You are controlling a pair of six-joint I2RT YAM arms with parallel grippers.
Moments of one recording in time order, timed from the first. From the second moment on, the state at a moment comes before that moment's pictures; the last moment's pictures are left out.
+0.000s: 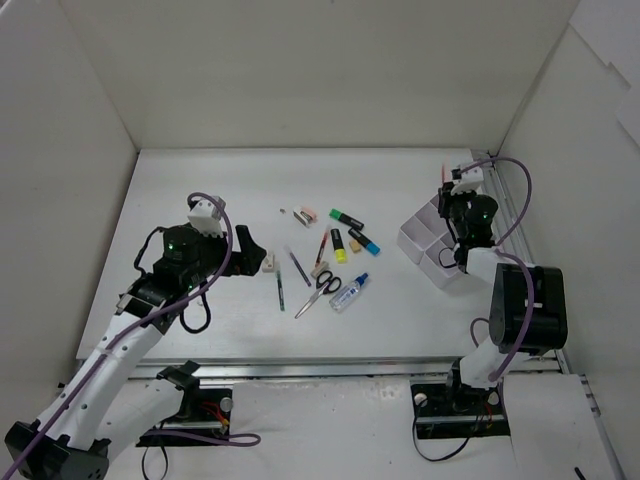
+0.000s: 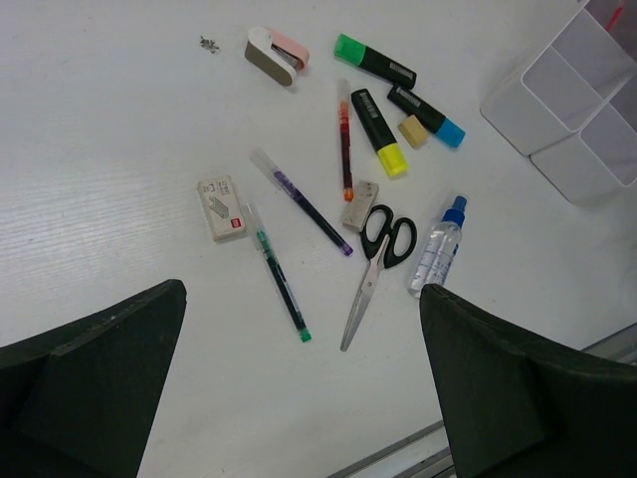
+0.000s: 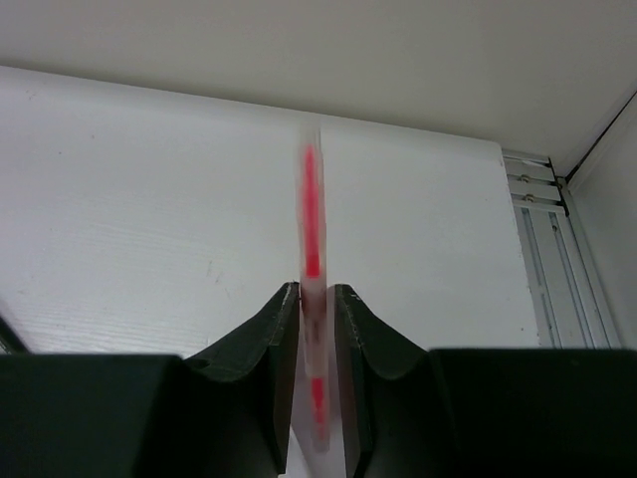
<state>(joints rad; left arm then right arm) -0.41 0.86 0.88 -0.44 0.08 -0.35 -0.10 1.61 0.73 0.79 -0.21 -0.11</state>
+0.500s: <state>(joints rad) -0.41 0.82 0.87 -0.46 0.05 -0.35 -0.11 1.60 0.69 0.83 -0.21 -0.12</state>
